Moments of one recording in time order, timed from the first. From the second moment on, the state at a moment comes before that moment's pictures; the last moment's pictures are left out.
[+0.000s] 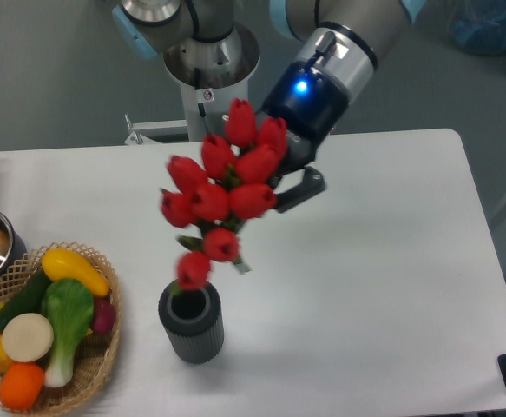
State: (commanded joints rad) arm 2.68 -1.75 -1.53 -0.85 0.57 0.99
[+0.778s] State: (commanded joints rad) arm 2.80 -1.72 -1.64 -0.86 0.81 1.22
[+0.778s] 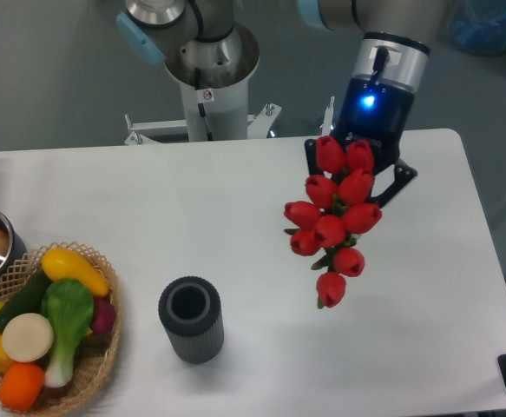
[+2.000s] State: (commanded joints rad) arm 2.85 -1.72 -1.67 -0.86 0.81 1.29
